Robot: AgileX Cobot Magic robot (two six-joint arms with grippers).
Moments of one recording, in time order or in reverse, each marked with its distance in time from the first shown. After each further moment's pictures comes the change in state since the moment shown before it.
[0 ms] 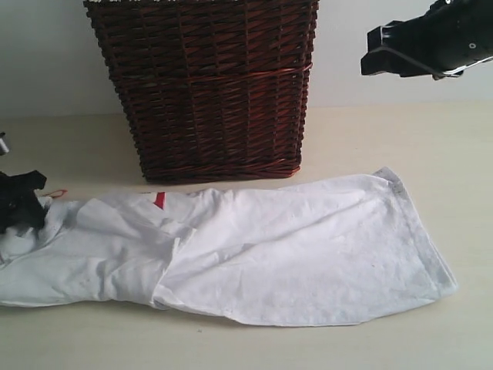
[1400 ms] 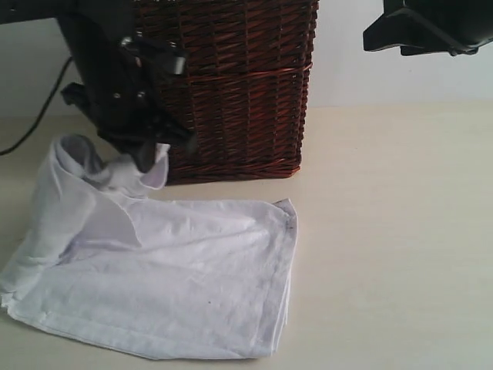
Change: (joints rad) left arm -0.777 -0.225 -0.388 0.730 0.333 -0.635; right arm 0.000 -0.138 0.000 0.056 0.158 -0.007
